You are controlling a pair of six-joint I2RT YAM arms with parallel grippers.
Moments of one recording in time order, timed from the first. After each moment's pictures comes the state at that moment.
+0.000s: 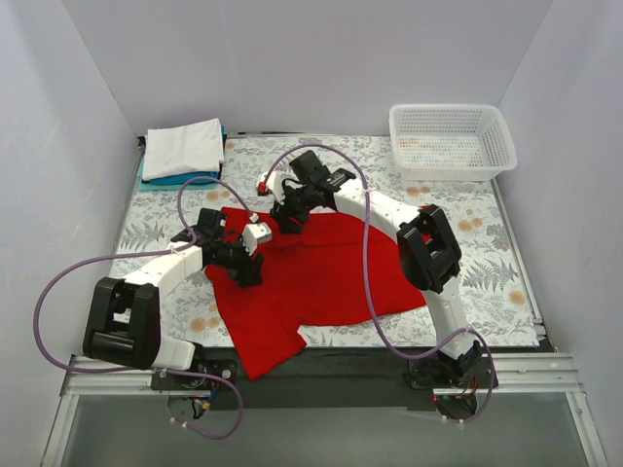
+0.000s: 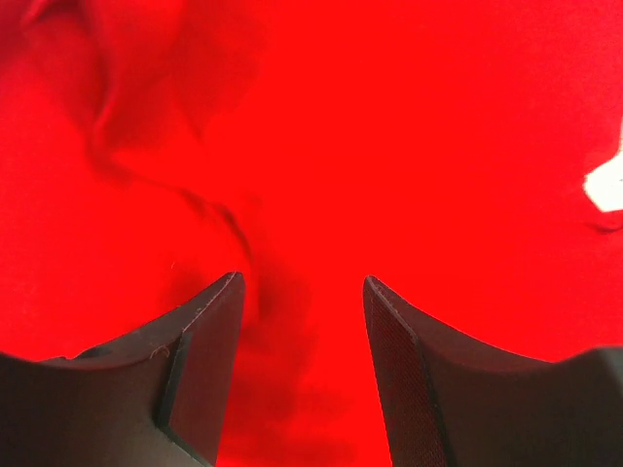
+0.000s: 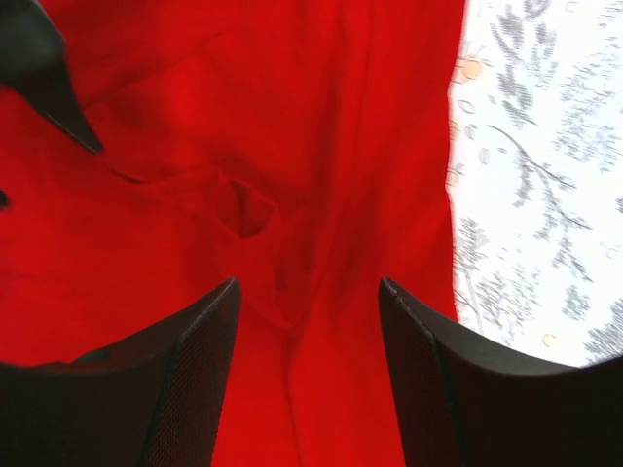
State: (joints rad) left arm -0.19 1.40 0.73 -0.48 0.66 0.62; right arm 0.76 2.15 1.84 -0.56 -0.51 -0.56
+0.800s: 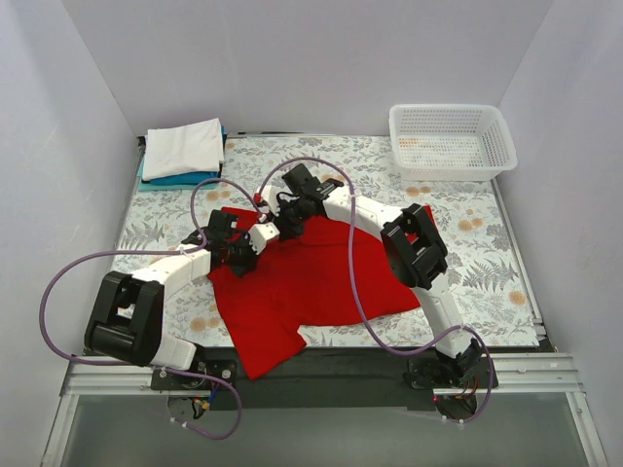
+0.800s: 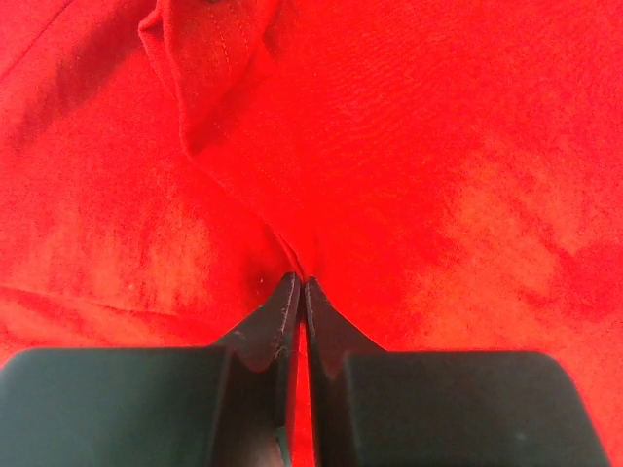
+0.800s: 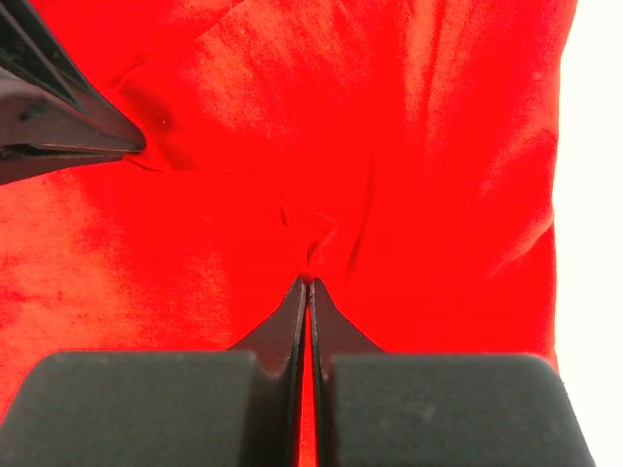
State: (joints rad) left arm -0.30 1.43 0.69 -0.29 0.37 0.58; right arm 0.78 2.26 1.84 -0.55 -0.55 -0.49
